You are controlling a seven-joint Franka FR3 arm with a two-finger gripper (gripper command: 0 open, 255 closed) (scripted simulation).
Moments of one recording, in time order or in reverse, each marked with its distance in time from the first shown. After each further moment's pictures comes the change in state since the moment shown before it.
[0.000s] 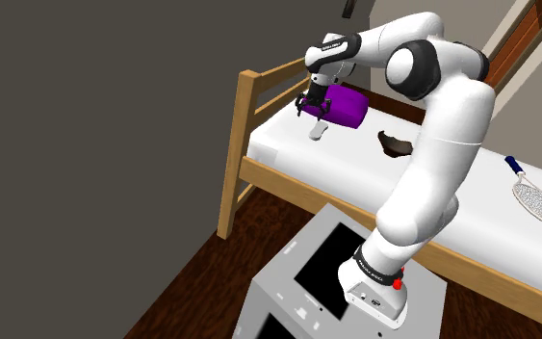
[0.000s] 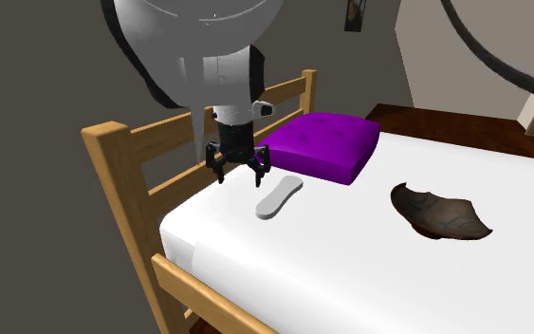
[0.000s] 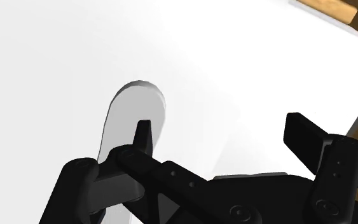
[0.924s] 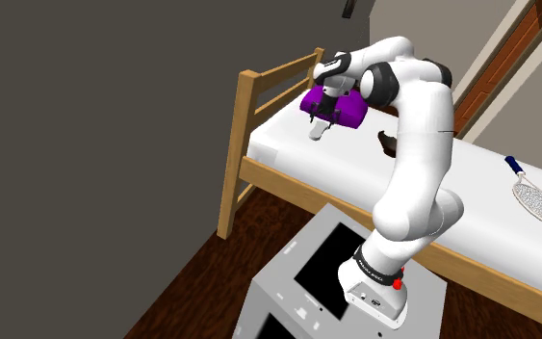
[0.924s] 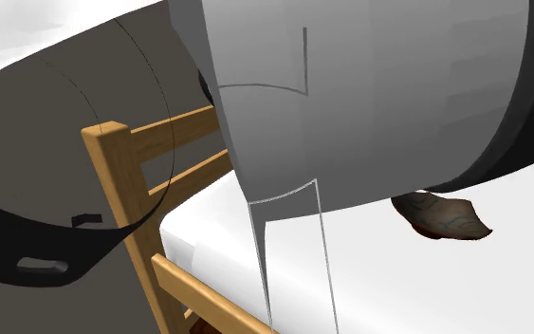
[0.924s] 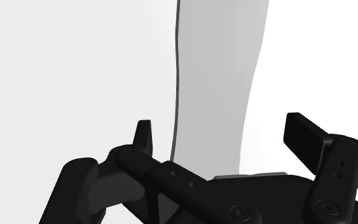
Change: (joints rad) arm -0.147 0.293 -0.060 0.256 0.107 0.007 0.080
